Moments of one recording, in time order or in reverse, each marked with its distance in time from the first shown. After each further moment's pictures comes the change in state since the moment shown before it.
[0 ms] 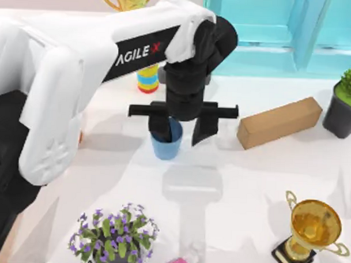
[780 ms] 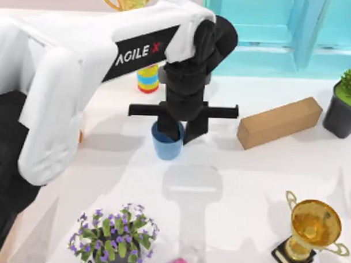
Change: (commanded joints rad) left arm 0.003 -0.001 0.000 0.000 -0.001 0.003; right arm 0.000 0.000 0.000 0.000 0.000 0.000
